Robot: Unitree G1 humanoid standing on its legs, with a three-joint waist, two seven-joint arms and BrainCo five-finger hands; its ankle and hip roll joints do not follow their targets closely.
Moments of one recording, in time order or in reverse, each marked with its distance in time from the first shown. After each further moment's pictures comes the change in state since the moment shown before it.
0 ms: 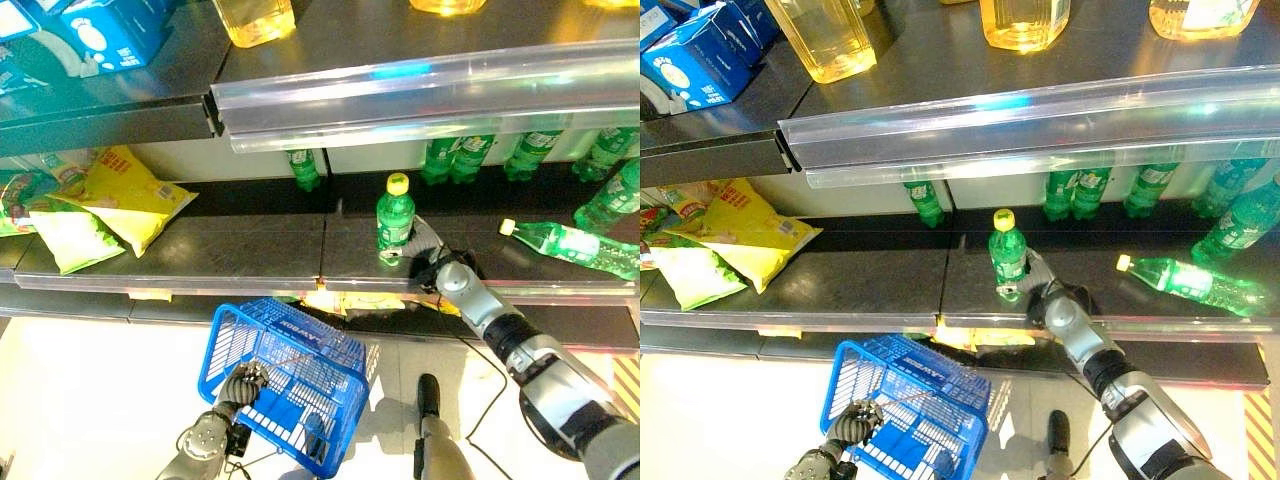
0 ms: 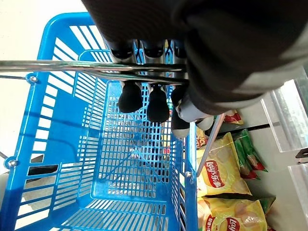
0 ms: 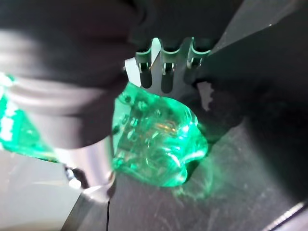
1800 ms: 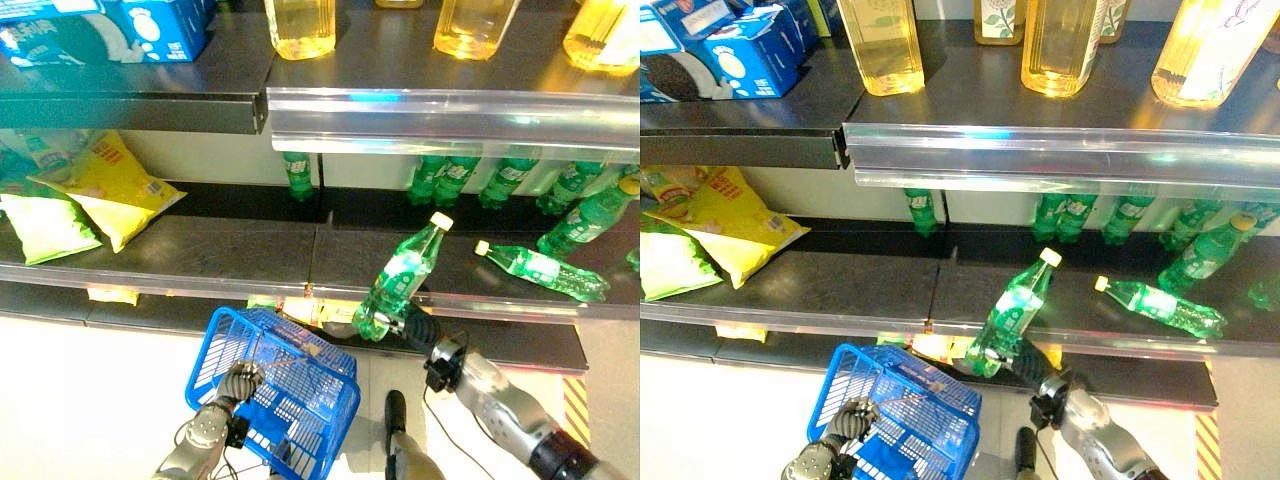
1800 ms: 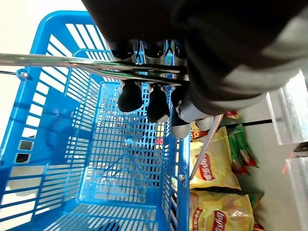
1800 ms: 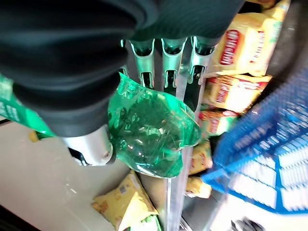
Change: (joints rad) left arm -0.093 -0.021 0.048 0.034 0.078 0.092 0.004; right arm 0.663 -0.094 -0.014 -0.656 0.676 0.096 0.316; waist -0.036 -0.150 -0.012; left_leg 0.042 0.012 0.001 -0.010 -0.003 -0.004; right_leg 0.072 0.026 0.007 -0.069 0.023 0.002
